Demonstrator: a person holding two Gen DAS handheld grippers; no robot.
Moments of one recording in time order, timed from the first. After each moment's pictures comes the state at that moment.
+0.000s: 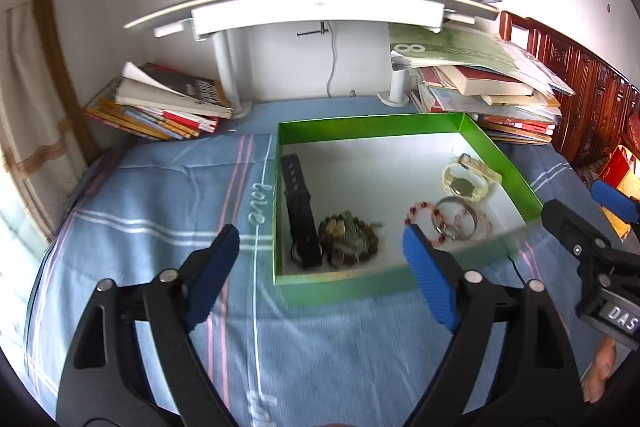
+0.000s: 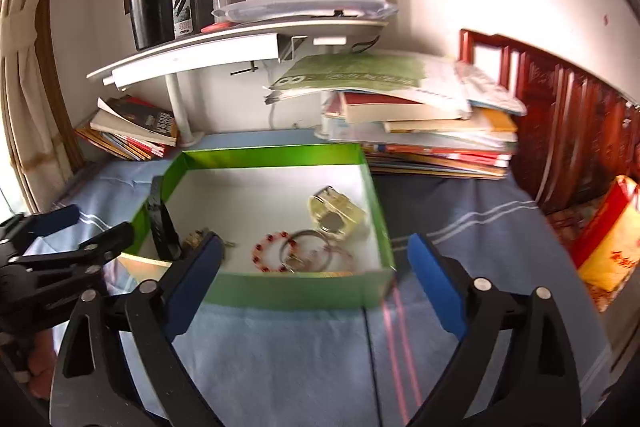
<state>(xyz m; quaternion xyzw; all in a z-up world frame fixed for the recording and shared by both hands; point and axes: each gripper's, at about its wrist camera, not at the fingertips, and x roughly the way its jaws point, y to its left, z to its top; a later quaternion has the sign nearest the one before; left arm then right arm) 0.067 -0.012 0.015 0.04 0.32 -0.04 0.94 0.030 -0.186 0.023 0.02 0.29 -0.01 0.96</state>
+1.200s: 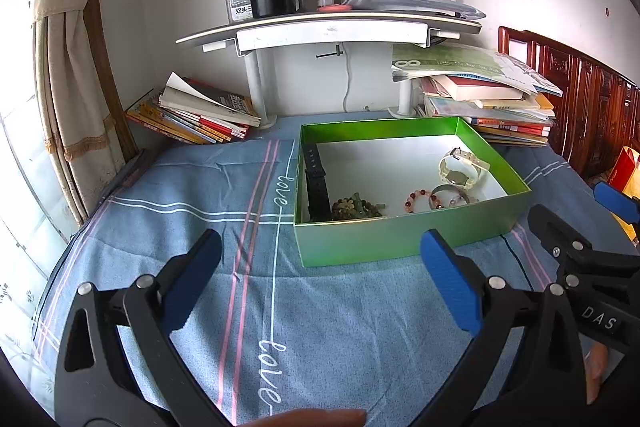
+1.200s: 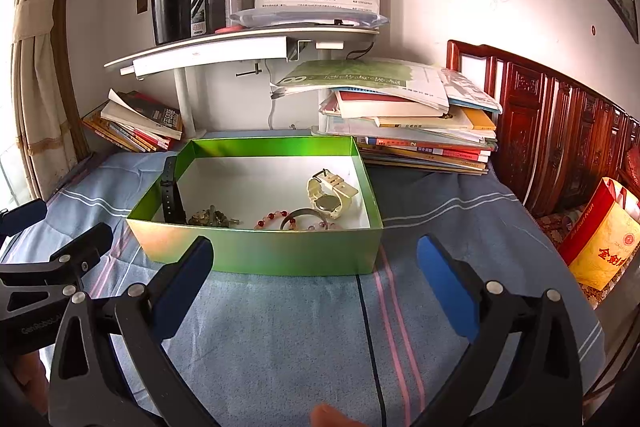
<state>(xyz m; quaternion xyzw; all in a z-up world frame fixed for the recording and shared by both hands) -0.001 -0.011 0.018 0.05 0.28 0.00 0.96 -0.007 -0.177 0.017 0.01 0.27 -0.01 0.96</state>
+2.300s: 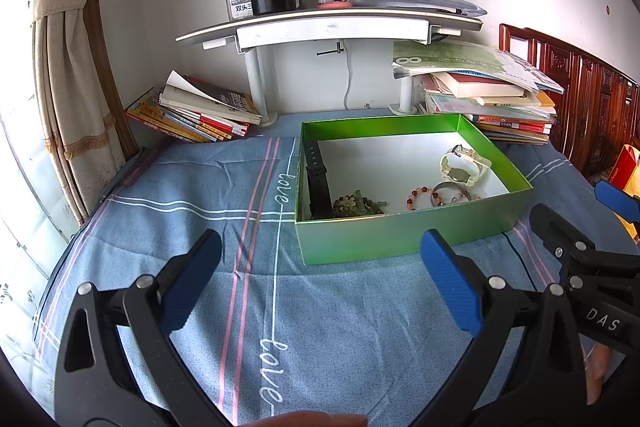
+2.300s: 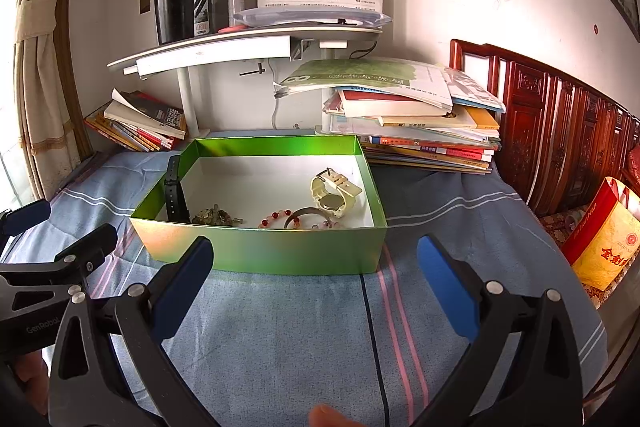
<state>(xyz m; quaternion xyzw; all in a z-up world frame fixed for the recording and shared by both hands) 0.000 -0.010 0.015 0.05 0.28 0.00 0.96 -0.008 -0.175 0.019 0.01 0.27 -0.01 0.96</state>
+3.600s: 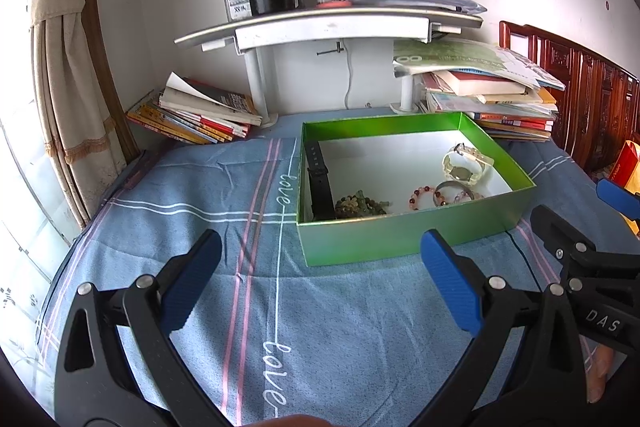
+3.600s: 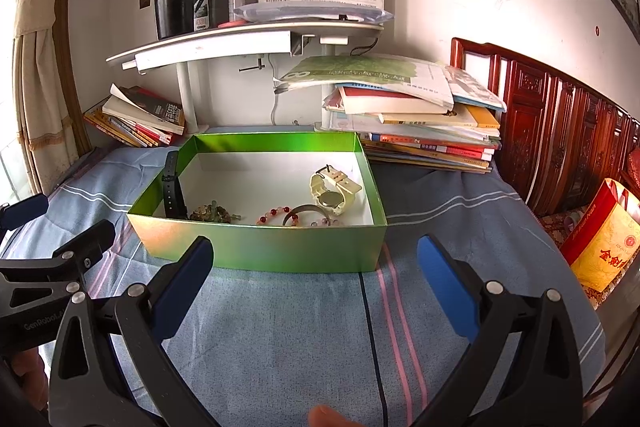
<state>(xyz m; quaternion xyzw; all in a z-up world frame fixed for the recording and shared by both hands) 0.003 -0.008 0.012 0.05 0.28 0.00 0.96 -0.003 -0.181 0.013 0.01 0.28 -0.01 0.96</state>
